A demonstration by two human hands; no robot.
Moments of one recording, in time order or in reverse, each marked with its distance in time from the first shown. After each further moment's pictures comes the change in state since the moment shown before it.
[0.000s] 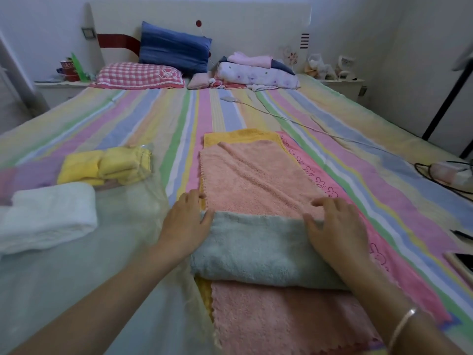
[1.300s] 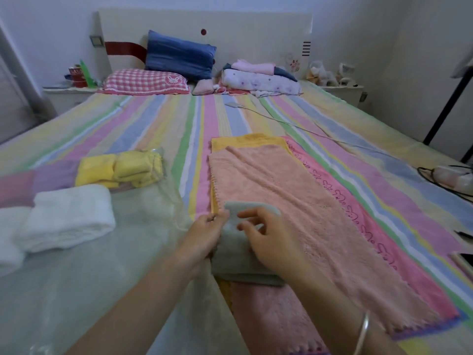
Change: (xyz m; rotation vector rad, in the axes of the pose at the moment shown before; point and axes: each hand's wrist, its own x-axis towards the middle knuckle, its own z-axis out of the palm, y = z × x) left_hand -0.027 0.011 -0.006 -0.872 -0.255 -0.536; right_hand -0.043 -0.124 -0.005 0.664 -0.393 -0.037
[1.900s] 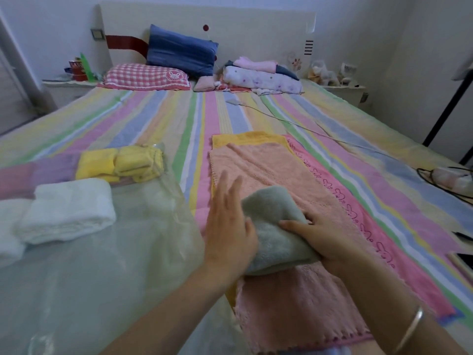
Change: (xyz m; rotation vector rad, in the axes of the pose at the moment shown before) left_hand -0.036 0.013 0.038 0.602 0.295 0.819; right_hand 0.008 0.041 -0.058 0.347 -0.069 0.431
